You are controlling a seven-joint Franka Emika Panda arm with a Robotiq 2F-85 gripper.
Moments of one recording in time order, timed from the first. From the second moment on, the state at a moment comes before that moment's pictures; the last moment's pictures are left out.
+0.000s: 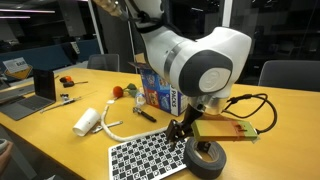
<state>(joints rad) -0.11 0.16 -0.12 -2.50 0.35 2.47 -1.23</state>
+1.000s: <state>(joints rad) -0.19 0.21 -0.08 -2.50 0.37 2.47 -1.31</state>
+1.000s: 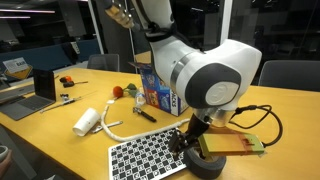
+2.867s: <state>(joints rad) -0.11 -0.11 -0.07 -2.40 -0.13 2.28 -0.56</state>
